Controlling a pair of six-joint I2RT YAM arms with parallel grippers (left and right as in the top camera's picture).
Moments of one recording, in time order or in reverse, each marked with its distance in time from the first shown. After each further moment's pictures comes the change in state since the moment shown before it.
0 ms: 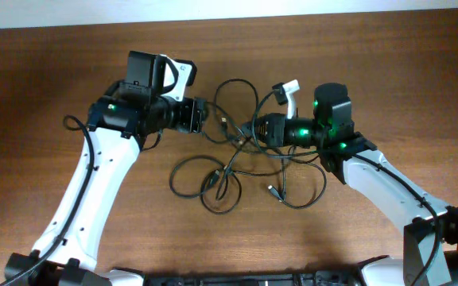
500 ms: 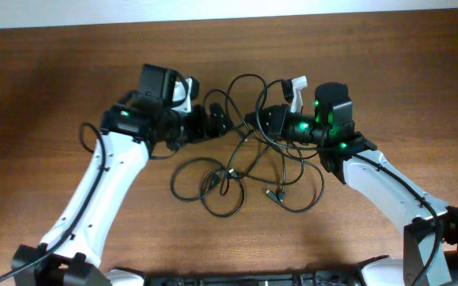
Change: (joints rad) left arm -0.051 0.000 -0.118 0.040 0.183 -0.491; right arm 0.000 0.000 0.000 0.033 0.121 0.256
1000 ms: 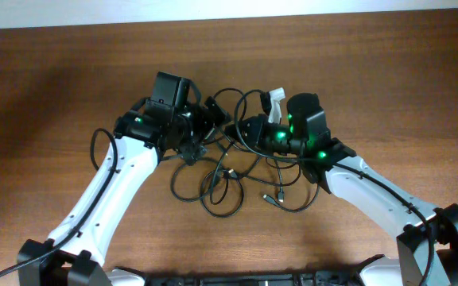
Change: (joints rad) left arm -0.040 0.002 -0.049 0.075 -0.108 -0.603; right arm 0.166 0.000 0.000 -0.018 0.130 0.124
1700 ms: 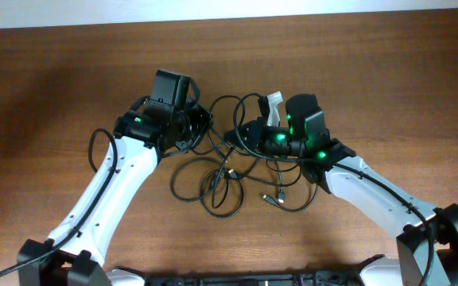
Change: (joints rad) left arm 0.000 0.000 -0.001 0.053 -0.131 -0.051; right arm 0.002 0.000 0.000 -0.033 -0.054 0.006
